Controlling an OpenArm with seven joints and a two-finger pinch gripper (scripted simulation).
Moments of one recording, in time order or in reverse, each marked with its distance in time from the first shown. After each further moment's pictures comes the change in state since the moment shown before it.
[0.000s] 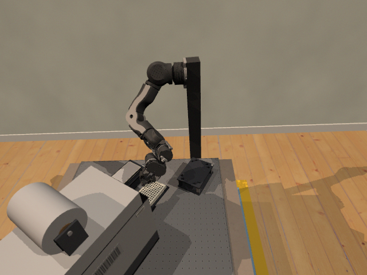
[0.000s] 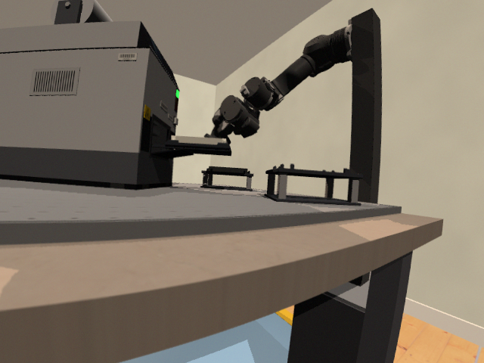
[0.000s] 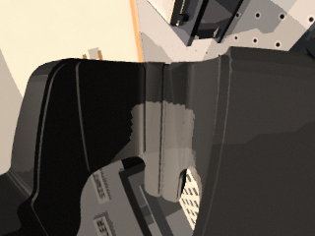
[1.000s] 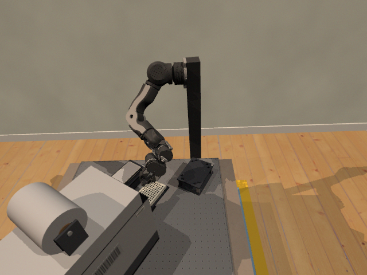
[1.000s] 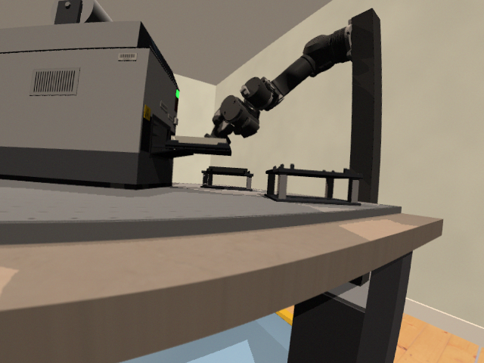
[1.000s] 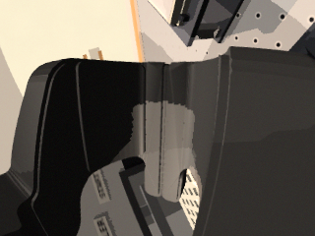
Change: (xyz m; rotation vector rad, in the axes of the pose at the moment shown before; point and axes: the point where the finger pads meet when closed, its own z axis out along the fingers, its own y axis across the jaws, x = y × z) arm 0.000 0.000 0.000 0.003 0.001 0.000
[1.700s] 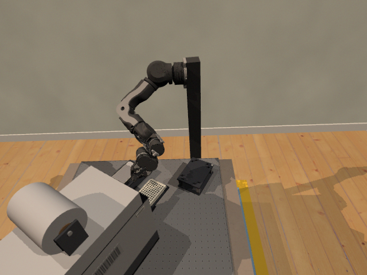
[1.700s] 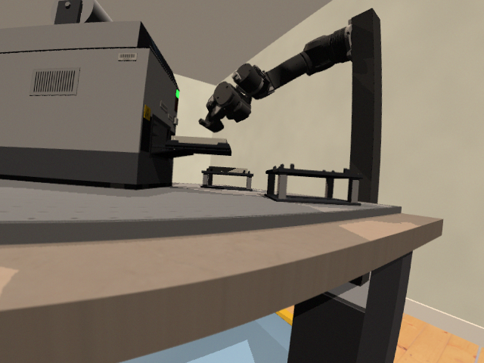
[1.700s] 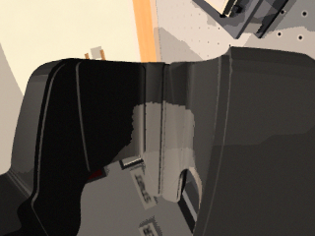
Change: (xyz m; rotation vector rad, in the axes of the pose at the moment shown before) arm -0.012 -0.052 -0.008 -0.003 0.003 -0.004
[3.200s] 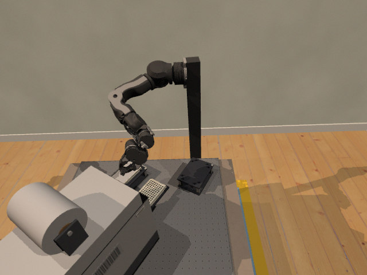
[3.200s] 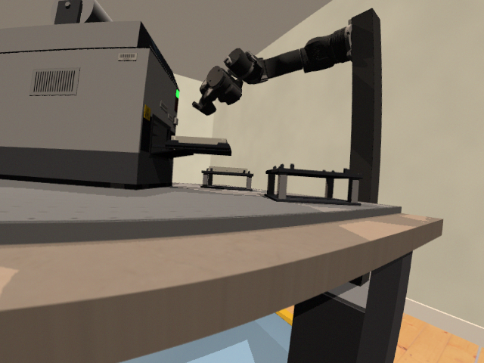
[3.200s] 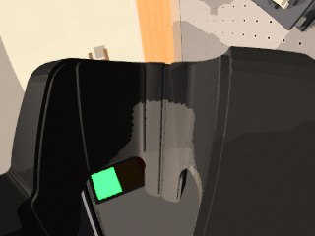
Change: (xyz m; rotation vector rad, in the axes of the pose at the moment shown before) arm -0.017 -0.061 -0.012 0.007 -0.006 0.009
